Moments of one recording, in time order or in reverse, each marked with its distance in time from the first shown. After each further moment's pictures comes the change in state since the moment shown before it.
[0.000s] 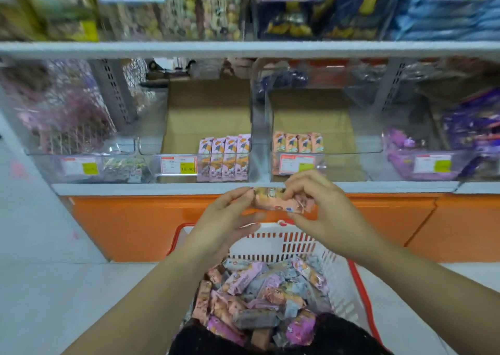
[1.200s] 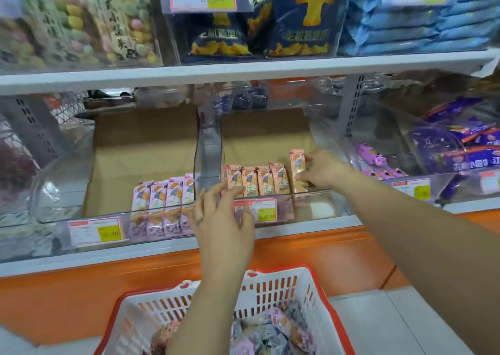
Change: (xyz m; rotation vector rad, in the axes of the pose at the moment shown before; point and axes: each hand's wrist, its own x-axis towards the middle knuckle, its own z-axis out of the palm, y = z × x) left_hand 0.114 -0.004 0.084 1.009 0.490 0.579; right_hand 0.130 0.154 -0.081 -0.243 -0.046 0.791
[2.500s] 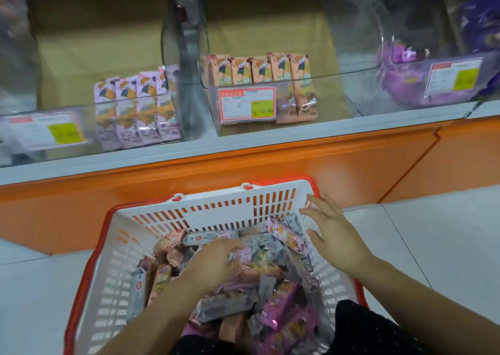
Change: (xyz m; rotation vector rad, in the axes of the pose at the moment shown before) left_hand -0.120 -0.180 0.063 0.322 -1.070 -0.008; right_hand -0.145 0.163 0.187 -0.139 -0.109 -0.241
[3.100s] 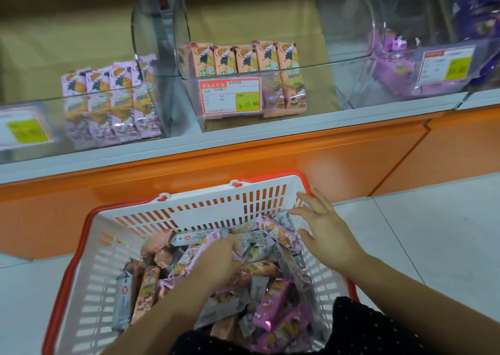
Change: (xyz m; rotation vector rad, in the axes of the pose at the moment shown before) left_hand 0.025 0.018 0.018 -0.046 0.006 -0.096; right_hand 0.000 0.000 0.001 -0.039 -0.009 0.014
